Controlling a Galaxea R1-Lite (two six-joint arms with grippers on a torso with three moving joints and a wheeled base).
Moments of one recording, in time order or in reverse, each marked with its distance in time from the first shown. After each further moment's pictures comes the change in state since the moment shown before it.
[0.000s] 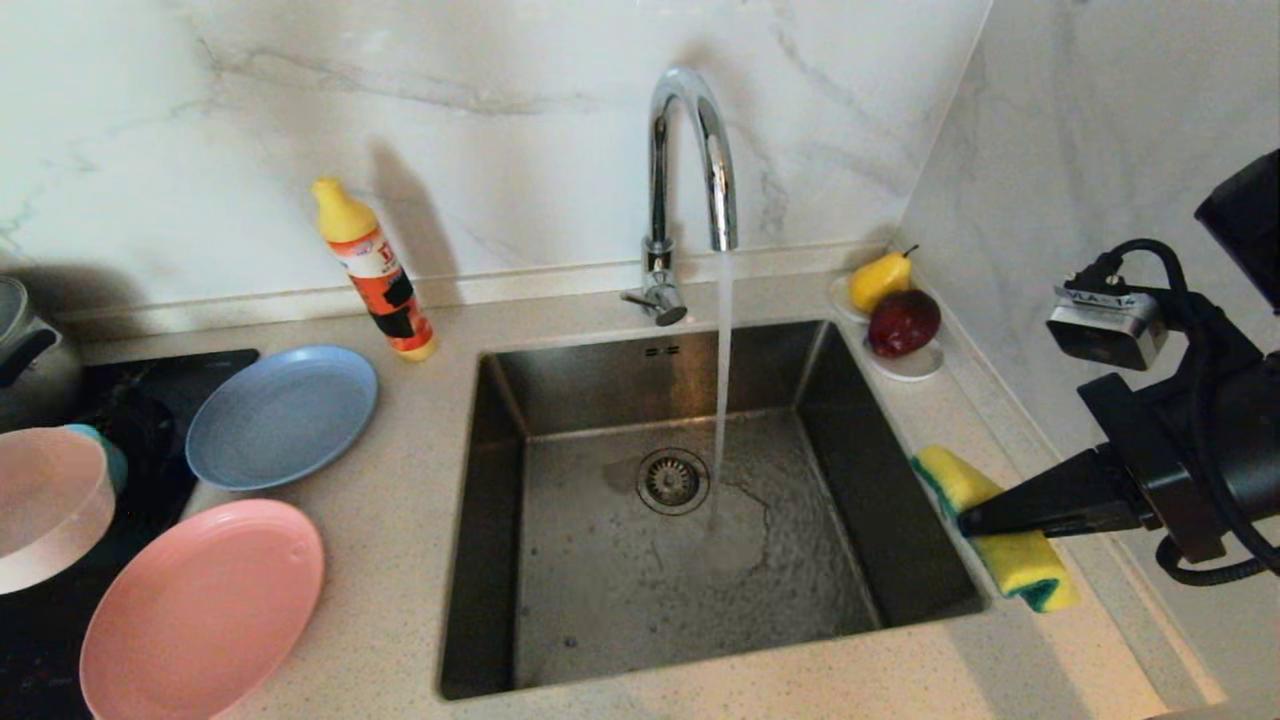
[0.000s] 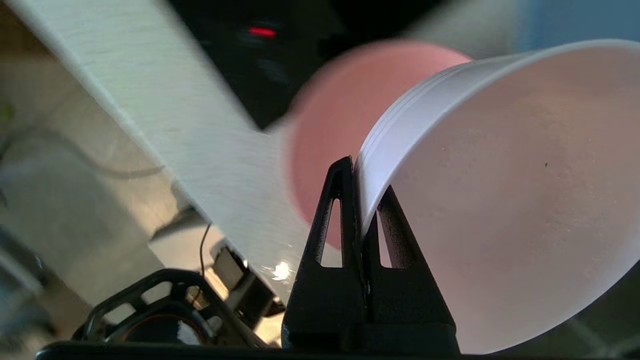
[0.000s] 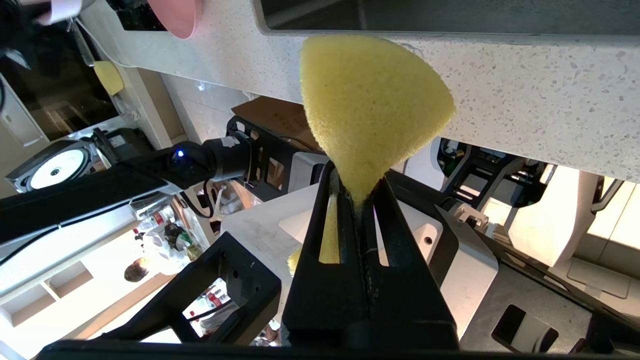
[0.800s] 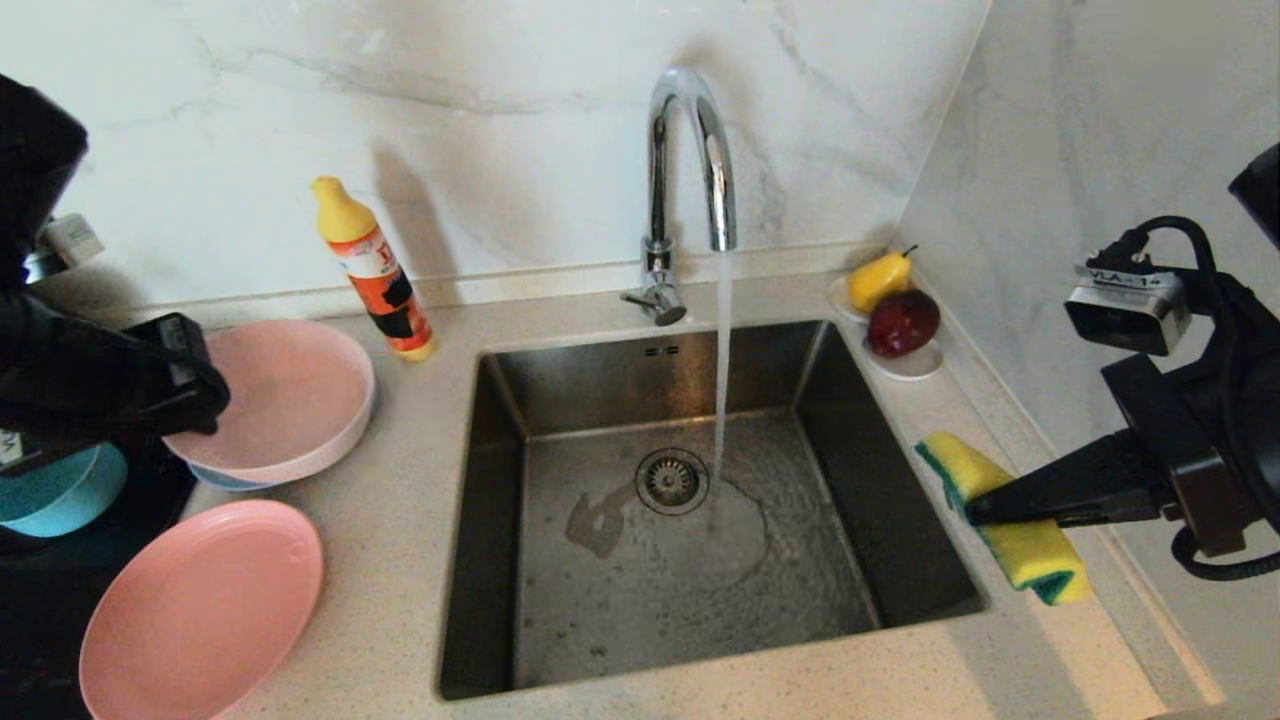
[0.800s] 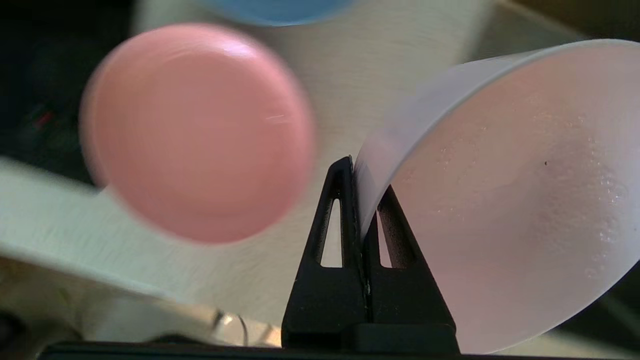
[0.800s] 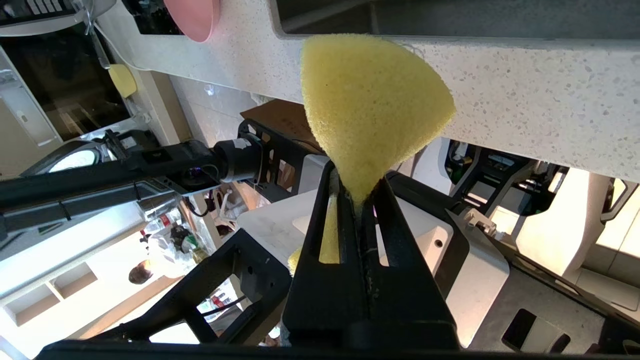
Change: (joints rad) left arm -0.746 0.035 -0.195 0.014 0.241 -0.029; right arm 0.016 -0.024 -0.024 0.001 0.000 0.028
